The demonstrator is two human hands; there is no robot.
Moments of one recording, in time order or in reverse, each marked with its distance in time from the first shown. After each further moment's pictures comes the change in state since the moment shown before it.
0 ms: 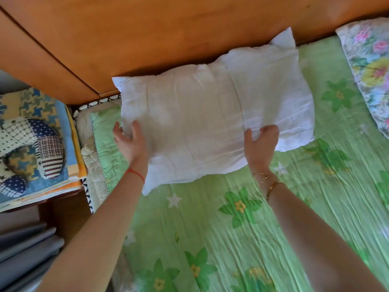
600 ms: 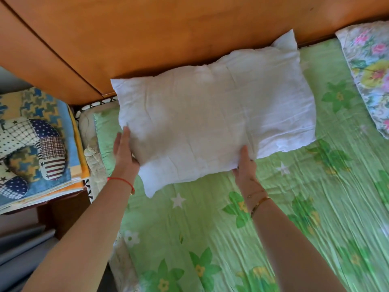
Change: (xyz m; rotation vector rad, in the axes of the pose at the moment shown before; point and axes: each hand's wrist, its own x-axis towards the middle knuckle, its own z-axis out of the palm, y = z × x) left_hand 0.038 -0.028 -0.032 -0.598 -0.286 -0.415; right_hand -0.049 0.016 0.043 0.872 -0.156 0.887
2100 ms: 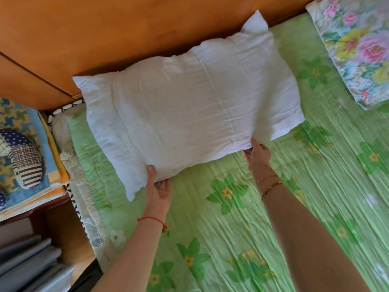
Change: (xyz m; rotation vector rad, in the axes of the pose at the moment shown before) left_hand -0.100 -0.140 0.014 -0.382 0.065 -0.302; right_hand 0.049 -0.040 -0.082 0.006 0.168 -0.081
